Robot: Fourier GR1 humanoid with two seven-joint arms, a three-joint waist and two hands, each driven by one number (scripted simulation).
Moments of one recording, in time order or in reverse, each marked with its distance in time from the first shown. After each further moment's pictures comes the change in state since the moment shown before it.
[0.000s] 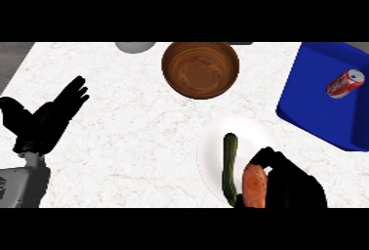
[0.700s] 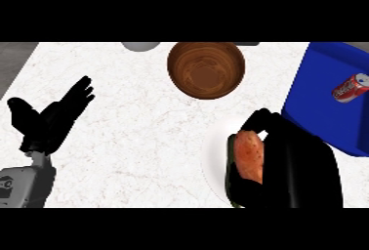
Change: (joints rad) left arm -0.007 -0.016 -0.022 -0.001 -0.020 -0.001 -0.006; right arm -0.391 -0.001 -0.091 0.009 -0.114 0.140 0.056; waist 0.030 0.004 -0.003
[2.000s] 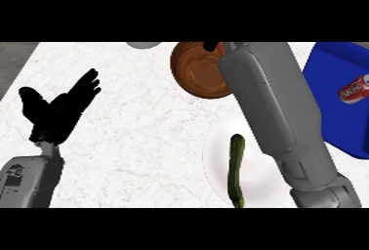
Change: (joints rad) left arm -0.071 -0.022 -0.005 0.050 -0.020 0.010 -0.001; right arm -0.795 0.000 -0.542 1.094 -0.070 -0.330 -0.149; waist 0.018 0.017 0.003
